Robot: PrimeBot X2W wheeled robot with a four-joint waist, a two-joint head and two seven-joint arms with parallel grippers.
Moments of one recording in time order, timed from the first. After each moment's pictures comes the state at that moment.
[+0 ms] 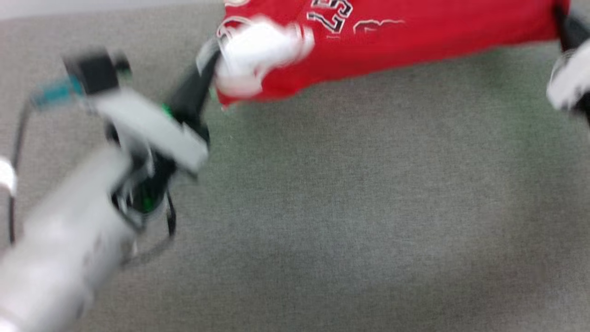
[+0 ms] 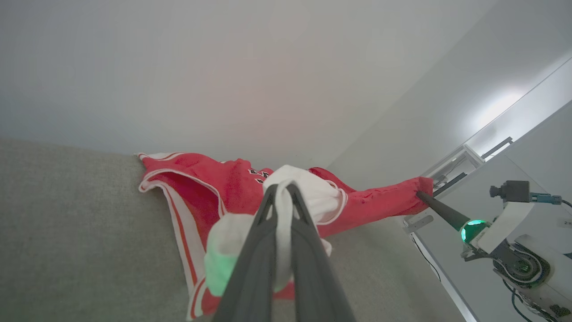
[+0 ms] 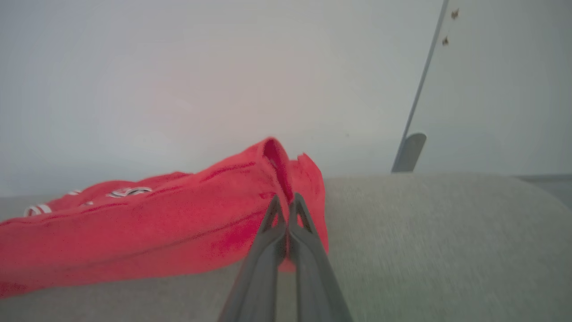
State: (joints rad) left arm -0.99 0.59 -0.92 0.40 -1.49 -0.13 -0.25; right arm -1.11 -0.46 0.51 0.91 0.84 0.13 -0.03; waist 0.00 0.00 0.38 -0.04
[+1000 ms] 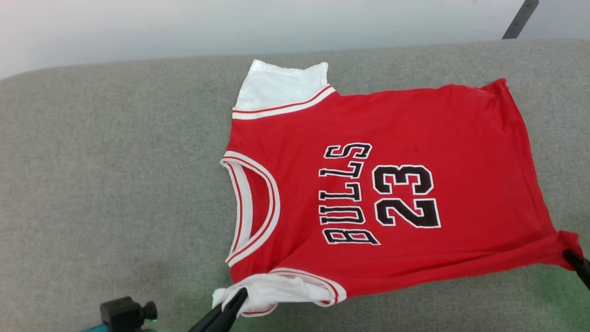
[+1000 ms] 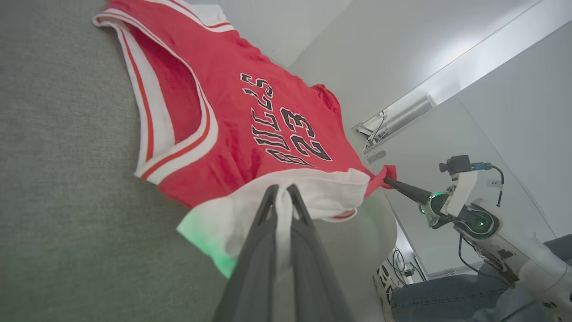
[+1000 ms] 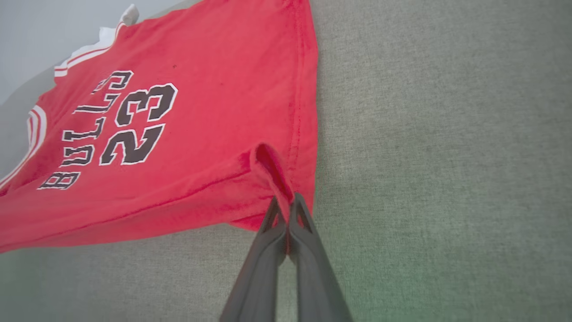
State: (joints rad) left arm -0.03 0.73 -0.70 -0.20 -1.20 -0.13 -0.26; right arm 0.02 -0.74 0.13 0.07 1.04 0.13 0.22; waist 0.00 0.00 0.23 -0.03
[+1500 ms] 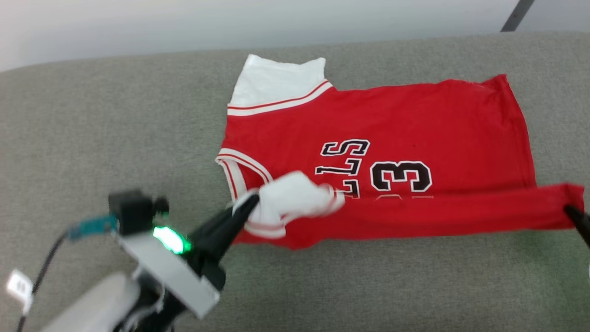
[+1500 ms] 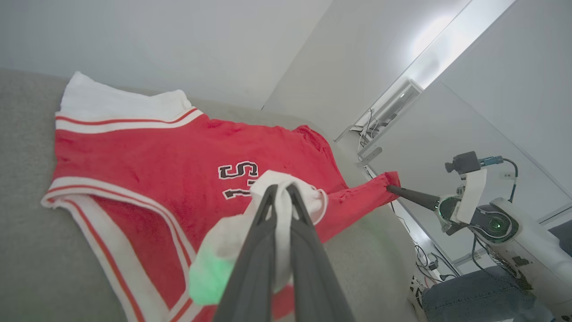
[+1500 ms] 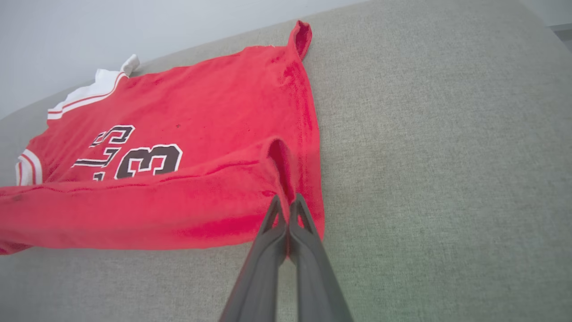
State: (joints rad) left arm -0.39 0.69 -0.70 -0.11 -1.21 -0.13 -0.11; right arm -0.09 -0.54 -0.07 0.00 0.82 0.13 0.43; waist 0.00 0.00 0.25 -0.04
